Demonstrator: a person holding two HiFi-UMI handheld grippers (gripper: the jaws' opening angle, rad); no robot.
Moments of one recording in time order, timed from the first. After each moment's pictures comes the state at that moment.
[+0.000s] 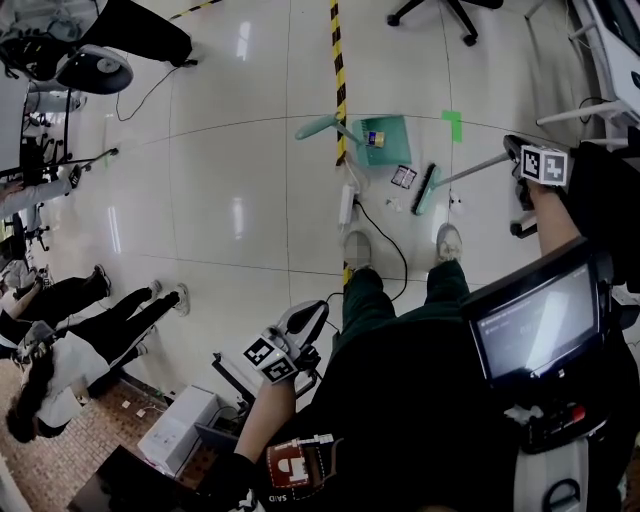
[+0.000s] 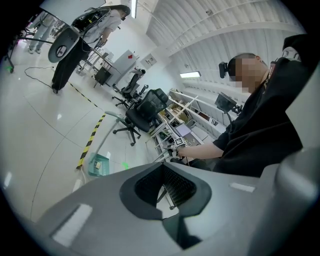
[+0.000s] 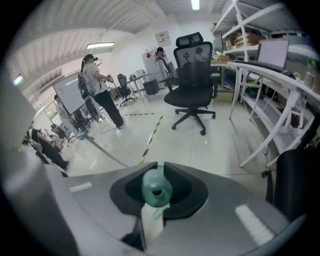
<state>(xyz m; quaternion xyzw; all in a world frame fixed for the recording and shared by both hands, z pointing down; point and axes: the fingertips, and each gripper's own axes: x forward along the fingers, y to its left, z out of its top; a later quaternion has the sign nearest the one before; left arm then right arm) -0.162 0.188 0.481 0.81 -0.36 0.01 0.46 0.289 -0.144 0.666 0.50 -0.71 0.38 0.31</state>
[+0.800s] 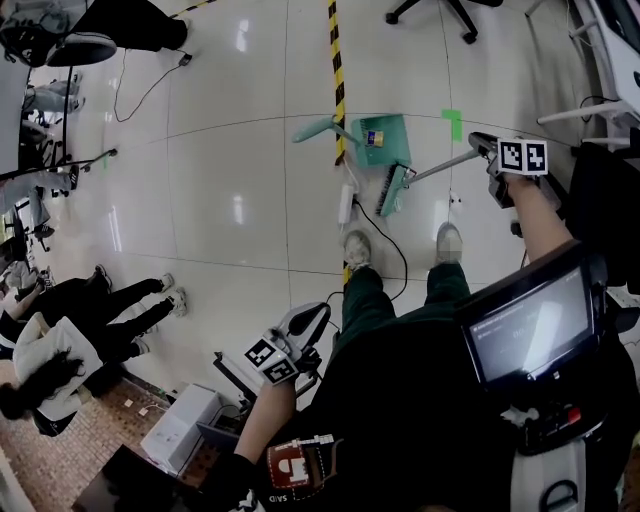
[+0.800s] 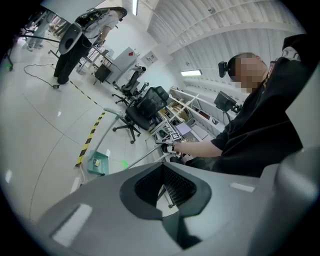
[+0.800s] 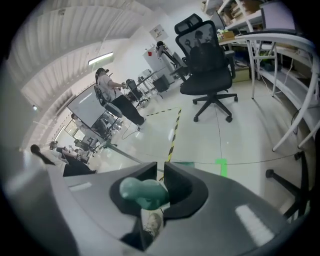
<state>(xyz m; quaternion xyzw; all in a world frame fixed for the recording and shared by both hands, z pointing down) -0.149 0.180 0.484 0.81 -0.35 0.02 0.47 0.193 -0.149 0.667 0.40 -0.74 0.48 0.24</state>
